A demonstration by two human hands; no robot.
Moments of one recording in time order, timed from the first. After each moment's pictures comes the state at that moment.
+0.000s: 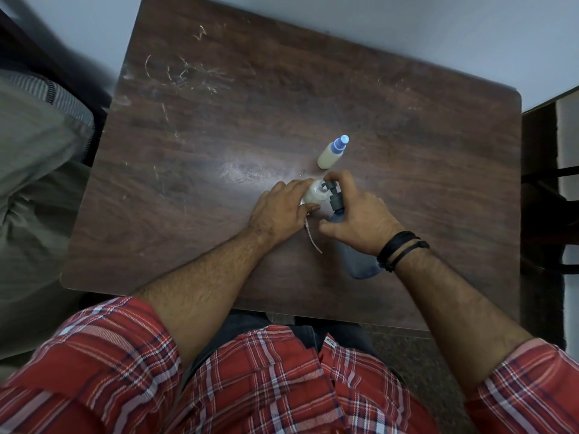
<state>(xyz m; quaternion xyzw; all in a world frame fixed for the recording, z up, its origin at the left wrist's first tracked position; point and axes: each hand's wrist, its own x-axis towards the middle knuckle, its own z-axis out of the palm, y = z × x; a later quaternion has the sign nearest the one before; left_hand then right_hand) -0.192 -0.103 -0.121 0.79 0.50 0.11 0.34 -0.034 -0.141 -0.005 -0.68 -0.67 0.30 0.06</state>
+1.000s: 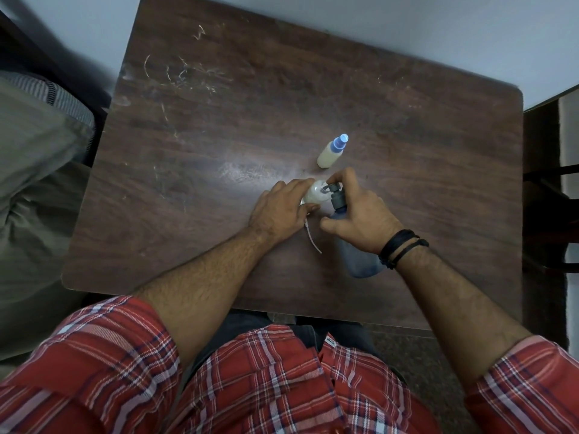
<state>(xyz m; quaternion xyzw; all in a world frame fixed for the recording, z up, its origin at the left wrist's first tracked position) -0.192 -0.102 -0.120 0.79 0.49 0.10 0.34 -0.031 -0.140 -0.009 -0.69 -0.64 0.33 0.09</state>
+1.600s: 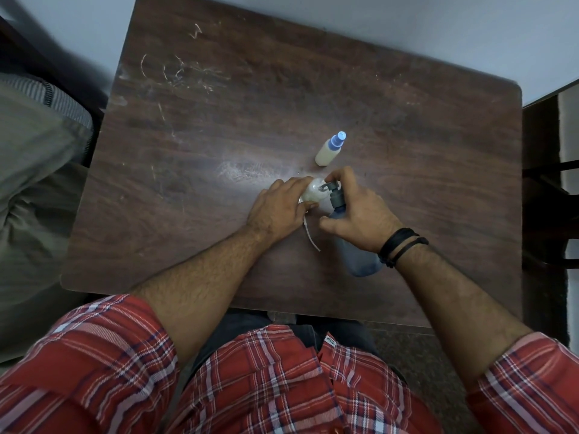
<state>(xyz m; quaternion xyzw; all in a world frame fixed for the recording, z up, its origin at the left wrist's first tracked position) -0.192 -0.100 -0.122 0.80 0.49 0.11 0.34 -0.028 -0.141 -0.011 -0.68 -0.65 0.33 0.08</state>
